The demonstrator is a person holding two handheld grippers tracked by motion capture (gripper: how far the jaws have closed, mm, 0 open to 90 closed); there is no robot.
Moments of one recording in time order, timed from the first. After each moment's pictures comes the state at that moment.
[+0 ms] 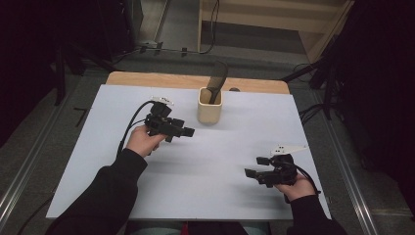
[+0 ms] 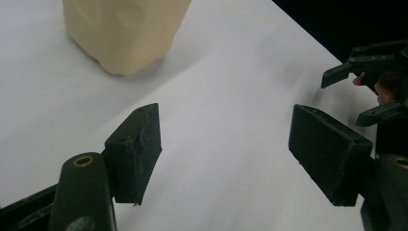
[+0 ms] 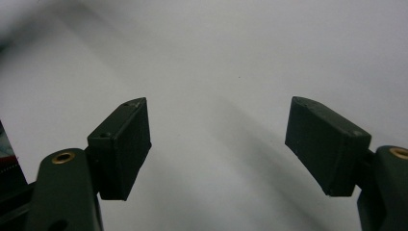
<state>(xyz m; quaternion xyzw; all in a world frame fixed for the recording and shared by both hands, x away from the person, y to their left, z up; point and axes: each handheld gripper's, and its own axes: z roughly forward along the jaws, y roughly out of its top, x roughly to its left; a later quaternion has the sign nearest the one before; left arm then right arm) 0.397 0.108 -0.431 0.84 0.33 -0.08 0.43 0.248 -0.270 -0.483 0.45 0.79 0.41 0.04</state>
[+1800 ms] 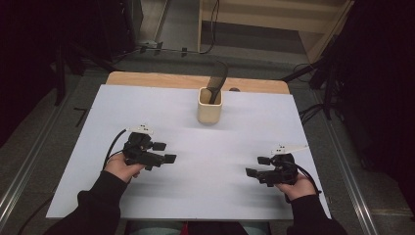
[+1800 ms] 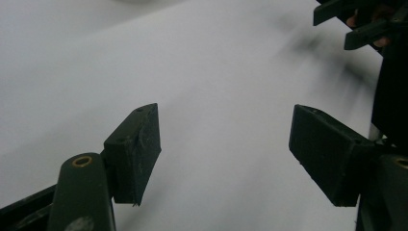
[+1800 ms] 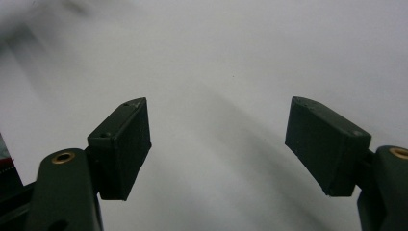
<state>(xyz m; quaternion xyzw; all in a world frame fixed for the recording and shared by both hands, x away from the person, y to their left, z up) 0.323 0.161 -0.451 0.84 0.33 -0.05 0.43 0.249 -0.273 -0.484 0.46 0.79 0.41 0.04</state>
